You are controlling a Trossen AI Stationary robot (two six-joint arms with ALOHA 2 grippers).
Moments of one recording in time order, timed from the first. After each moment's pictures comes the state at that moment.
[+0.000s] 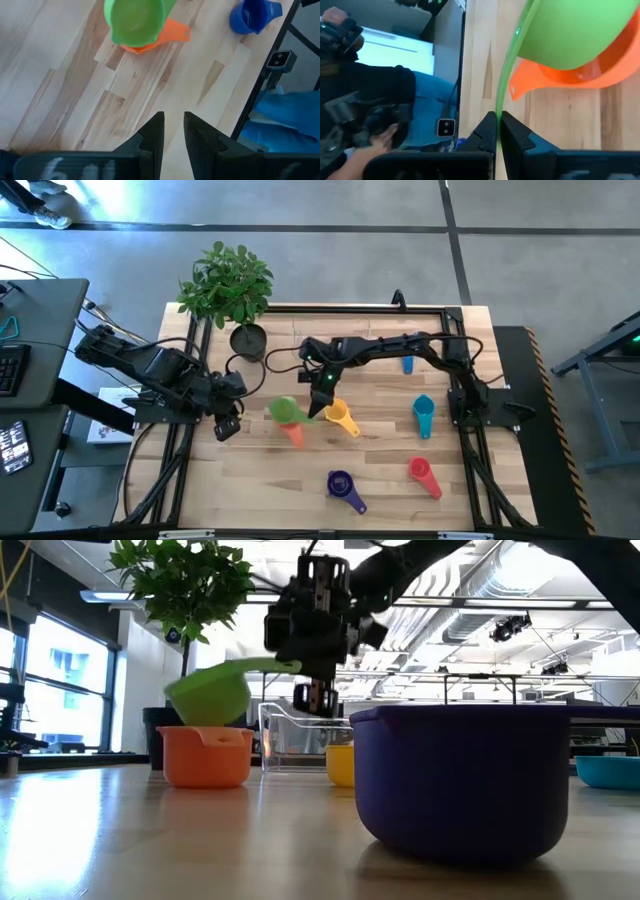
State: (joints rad) left arm -0.39 1.17 1.31 -1.29 -0.05 -0.90; right arm -0.17 2.11 1.59 -0.46 -0.99 0.29
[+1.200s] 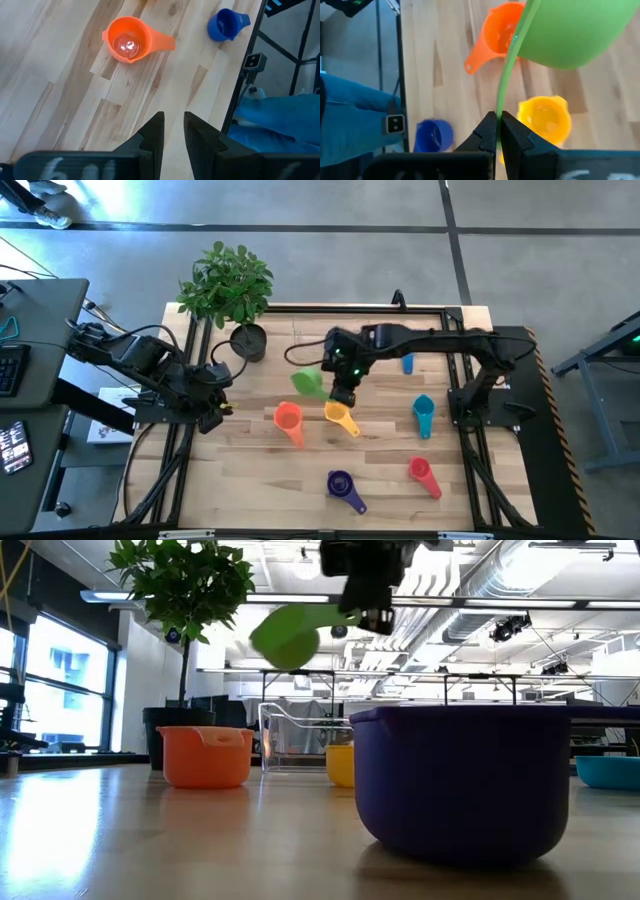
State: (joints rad) left arm -0.39 1.04 1.31 -1.29 -0.05 -0.84; right arm -0.12 1.76 1.59 -0.87 -0.45 0.24
